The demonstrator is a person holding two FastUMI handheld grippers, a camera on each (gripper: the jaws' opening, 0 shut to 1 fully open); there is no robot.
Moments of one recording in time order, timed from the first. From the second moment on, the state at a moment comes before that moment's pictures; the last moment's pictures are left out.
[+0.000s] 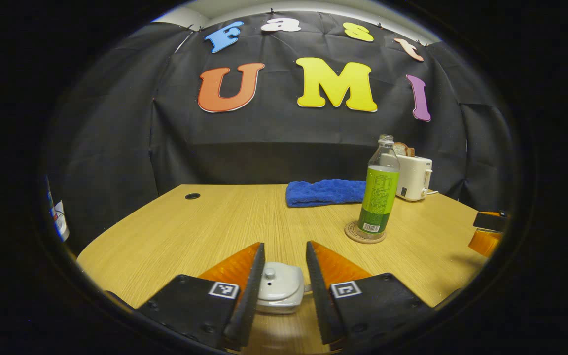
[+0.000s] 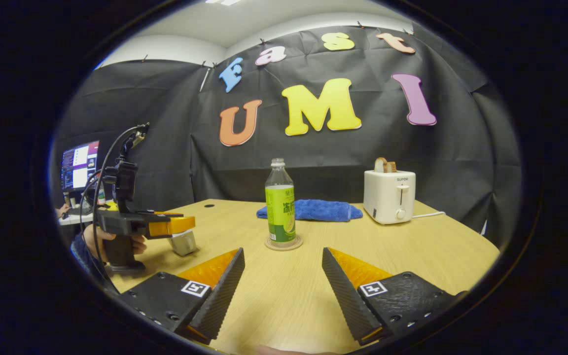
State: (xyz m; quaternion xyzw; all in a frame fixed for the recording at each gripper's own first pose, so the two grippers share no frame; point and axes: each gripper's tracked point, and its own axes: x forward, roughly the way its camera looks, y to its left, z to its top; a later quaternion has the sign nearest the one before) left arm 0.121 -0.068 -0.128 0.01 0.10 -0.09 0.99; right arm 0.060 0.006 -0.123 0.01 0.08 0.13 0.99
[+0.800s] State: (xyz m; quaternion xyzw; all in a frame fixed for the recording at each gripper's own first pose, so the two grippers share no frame) left arm 0.056 -0.063 -0.036 -0.03 0.04 -0.06 1.00; right arm 0.001 -0.029 -0.014 -0.04 0.00 0.06 1.00
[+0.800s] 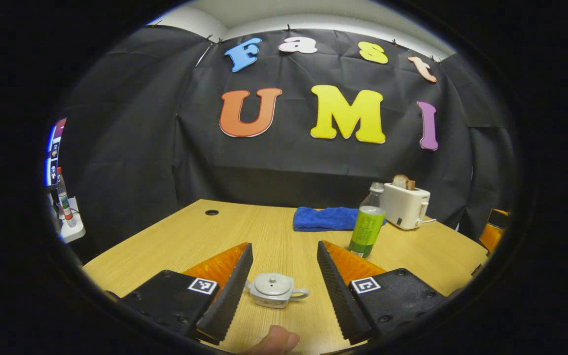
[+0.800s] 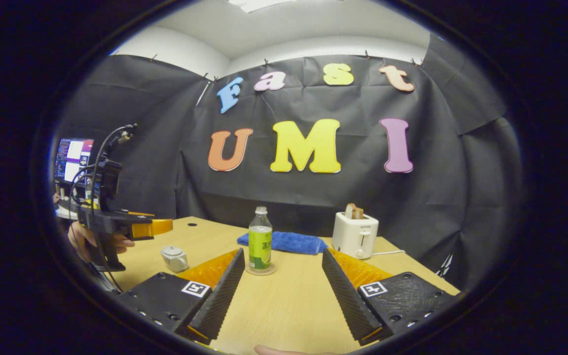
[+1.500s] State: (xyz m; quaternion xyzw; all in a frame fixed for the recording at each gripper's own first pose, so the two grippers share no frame) left arm -0.041 -0.080 0.005 -0.01 0.04 -0.08 1.00; right arm -0.020 -0.035 -0.017 -0.02 0.06 0.02 1.00
